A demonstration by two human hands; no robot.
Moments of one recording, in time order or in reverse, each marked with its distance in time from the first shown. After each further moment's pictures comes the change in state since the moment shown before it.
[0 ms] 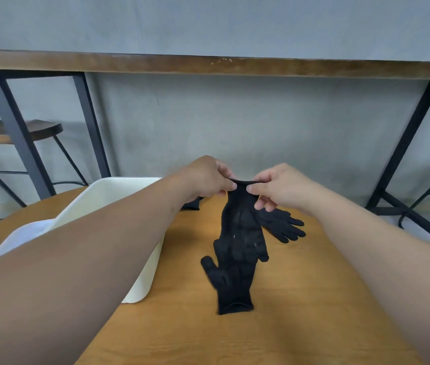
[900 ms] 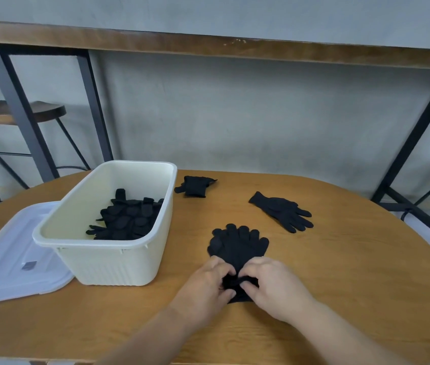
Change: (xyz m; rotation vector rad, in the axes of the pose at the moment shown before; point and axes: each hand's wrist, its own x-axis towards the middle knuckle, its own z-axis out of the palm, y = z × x) left_hand -0.095 -0.156 0.142 0.172 0.018 0.228; right_hand -0.060 0.117 0.142 -0.490 -0.021 -0.347
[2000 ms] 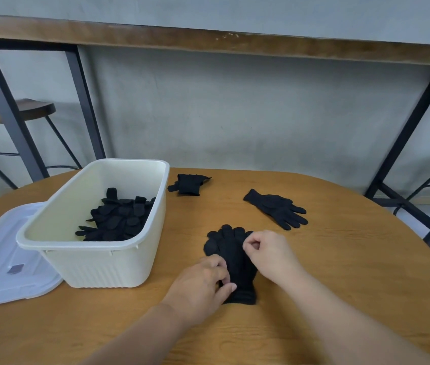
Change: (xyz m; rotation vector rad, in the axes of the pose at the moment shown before) left_hand 0.003 0.004 -0.007 0.216 -0.027 0.089; right_hand 0.040 0.012 -0.016 0.208 0.127 0.389
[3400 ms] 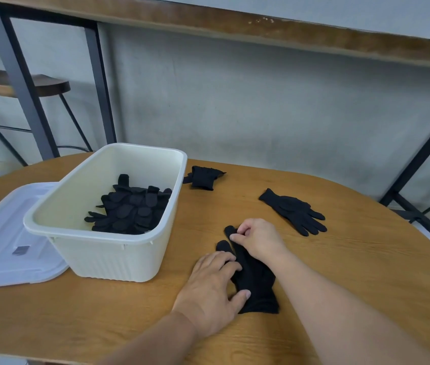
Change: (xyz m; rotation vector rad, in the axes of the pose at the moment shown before) left_hand -0.003 -0.007 0.018 -0.028 0.078 -0.104; right_hand 0.068 -0.019 0.041 -0.030 -0.108 0.080
